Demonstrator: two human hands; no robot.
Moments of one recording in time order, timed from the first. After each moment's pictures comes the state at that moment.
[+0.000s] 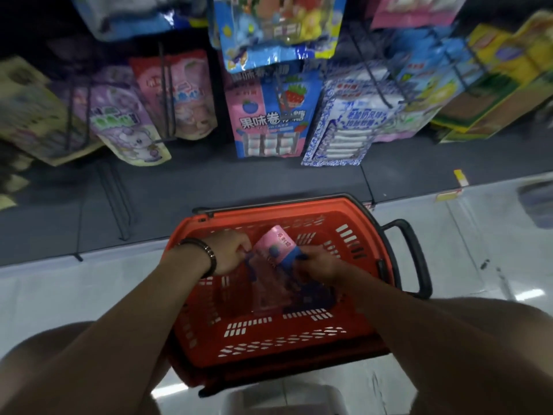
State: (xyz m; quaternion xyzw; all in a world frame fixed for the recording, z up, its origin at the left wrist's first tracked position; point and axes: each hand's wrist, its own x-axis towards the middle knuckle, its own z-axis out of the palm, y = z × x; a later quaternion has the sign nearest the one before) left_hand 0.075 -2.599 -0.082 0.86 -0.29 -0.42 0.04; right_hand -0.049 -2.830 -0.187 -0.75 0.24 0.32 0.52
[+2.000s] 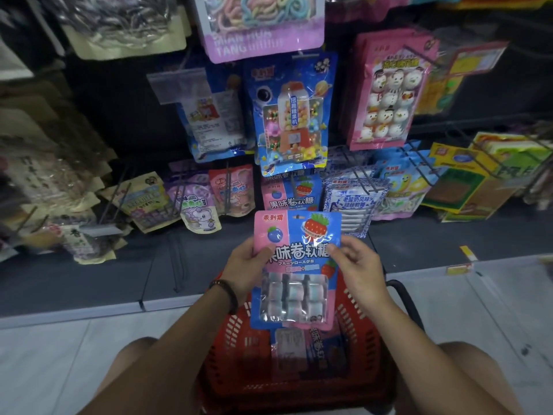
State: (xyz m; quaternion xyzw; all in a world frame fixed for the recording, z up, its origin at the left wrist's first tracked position) left_hand 0.010 -2.613 0.041 0.71 0.00 -0.19 0.68; right_hand -0.061 -2.838 0.007 -0.67 0.13 -0.14 0.71
